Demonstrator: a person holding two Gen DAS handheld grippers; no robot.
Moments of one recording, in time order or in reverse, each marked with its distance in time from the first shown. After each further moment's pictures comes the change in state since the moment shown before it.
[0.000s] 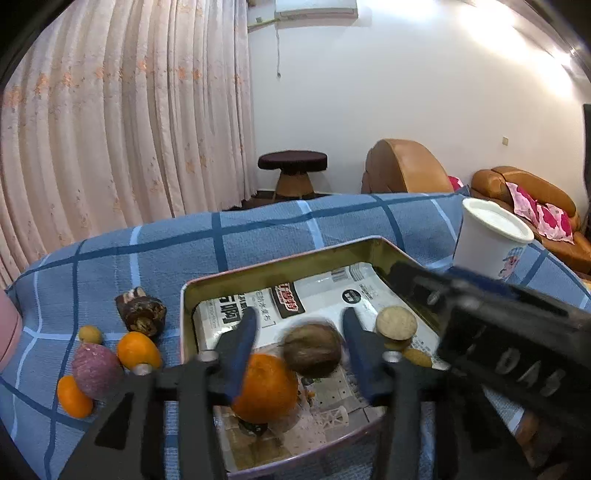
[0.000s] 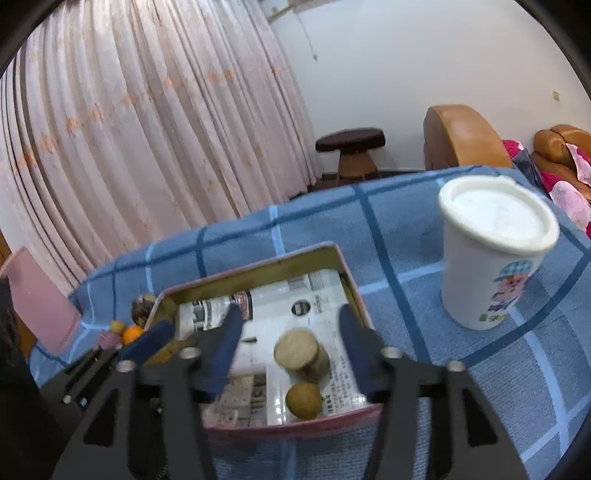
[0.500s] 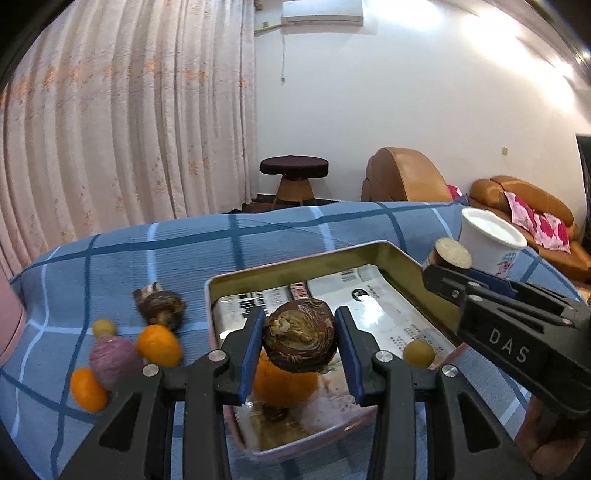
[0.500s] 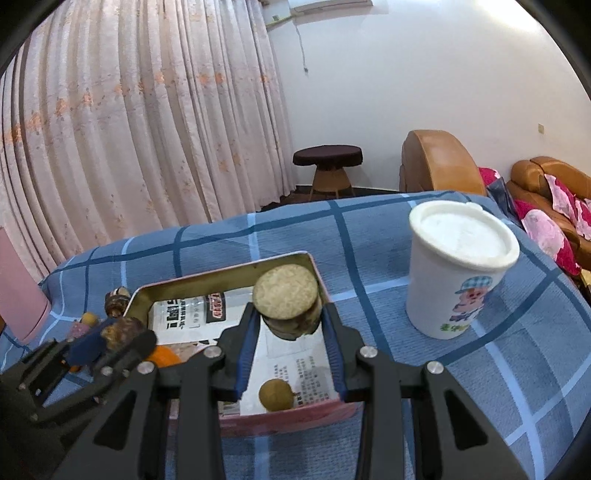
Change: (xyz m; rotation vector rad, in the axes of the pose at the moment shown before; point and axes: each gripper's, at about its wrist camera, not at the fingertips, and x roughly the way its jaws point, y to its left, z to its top) left arm -0.011 0.016 -0.004 -0.022 -0.008 -0.022; right arm -0.005 0.010 -0.003 -0.082 -0.010 -0.142
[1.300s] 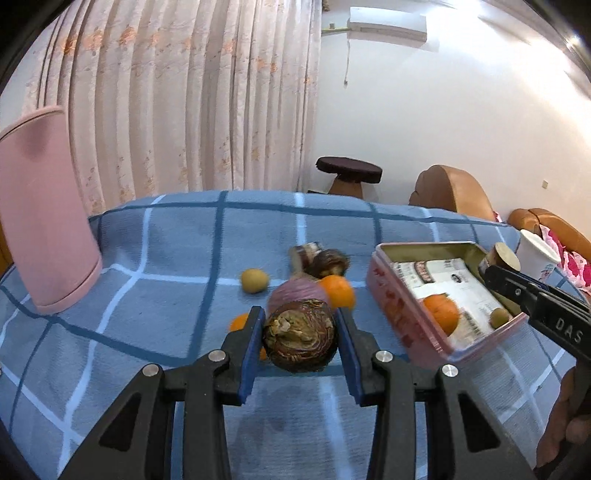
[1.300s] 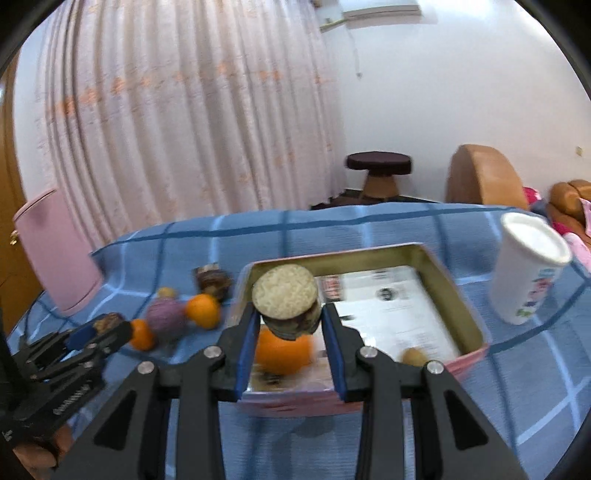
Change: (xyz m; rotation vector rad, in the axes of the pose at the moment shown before) left arm -0.062 0.127 -0.042 -0.162 -0.011 0.117; right arm -0.020 0.085 -0.023 -0.095 -0.016 0.131
